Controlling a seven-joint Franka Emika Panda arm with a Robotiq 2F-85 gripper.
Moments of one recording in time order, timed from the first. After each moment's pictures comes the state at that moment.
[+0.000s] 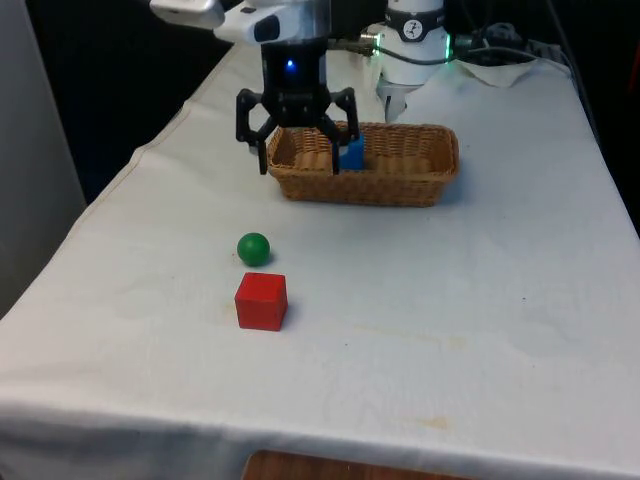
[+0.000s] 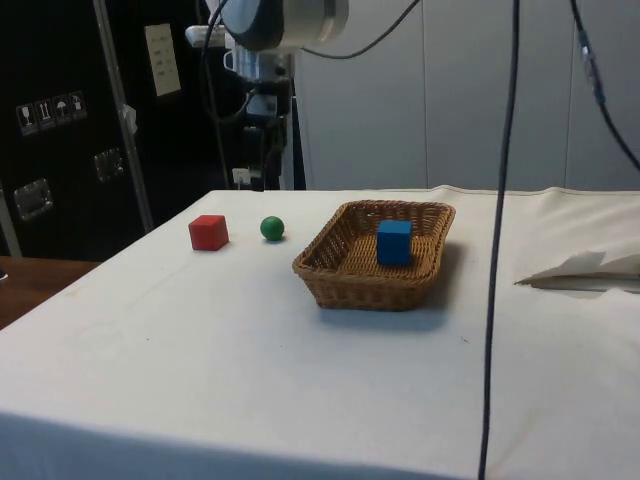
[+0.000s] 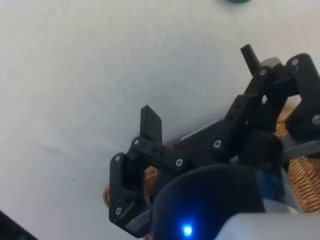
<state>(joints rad) 0.28 0.47 -0.51 -1.95 0.41 2.46 -0.58</state>
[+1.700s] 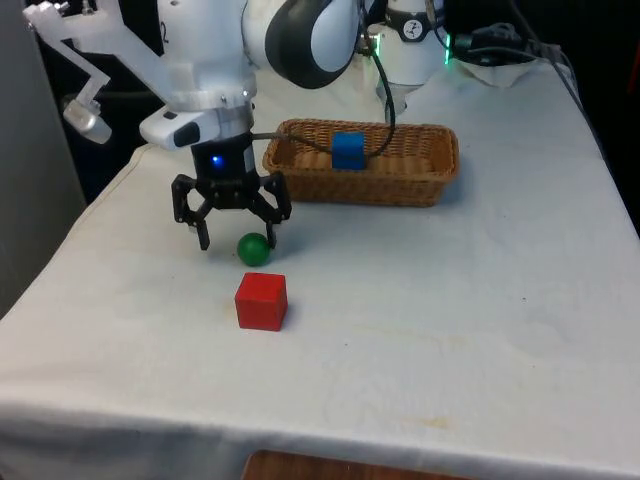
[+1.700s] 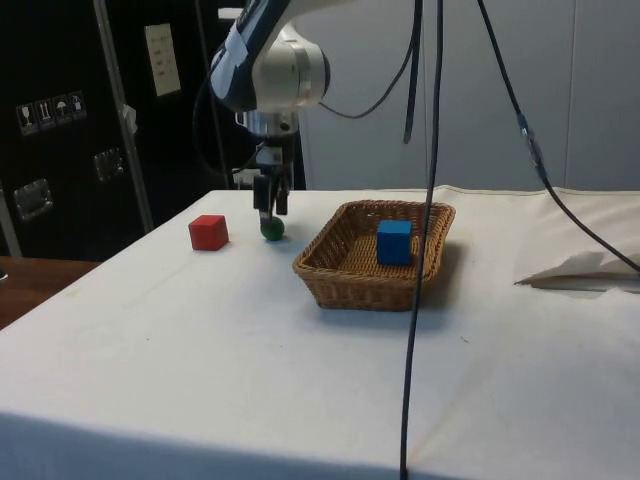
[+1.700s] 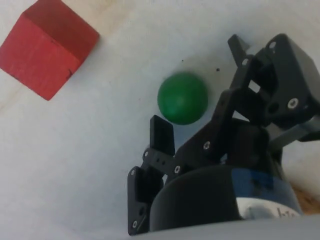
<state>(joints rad) 0.19 0.88 -0.61 -1.61 0.76 2.34 -0.86</state>
